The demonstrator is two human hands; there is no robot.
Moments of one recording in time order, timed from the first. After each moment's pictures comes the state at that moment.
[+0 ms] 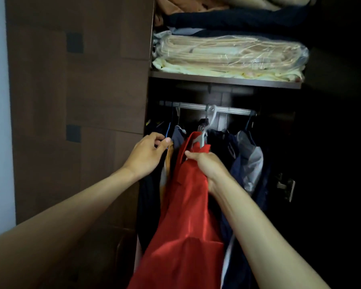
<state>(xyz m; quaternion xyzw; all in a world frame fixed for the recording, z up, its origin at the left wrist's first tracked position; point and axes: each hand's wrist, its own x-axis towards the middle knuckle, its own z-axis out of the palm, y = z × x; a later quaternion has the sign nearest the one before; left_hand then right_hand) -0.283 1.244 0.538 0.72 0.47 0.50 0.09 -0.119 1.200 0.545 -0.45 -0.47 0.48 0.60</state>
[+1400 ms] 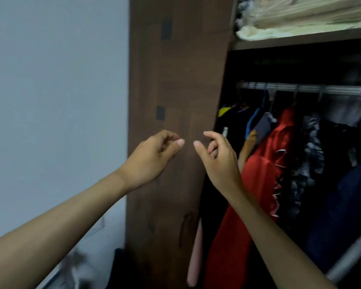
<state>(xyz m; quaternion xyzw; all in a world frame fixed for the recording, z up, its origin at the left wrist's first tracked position) -0.342 1.137 0.504 0.60 0.62 0.50 0.05 -0.198 1.273 0.475 -0.27 -0.76 0.16 0.57</state>
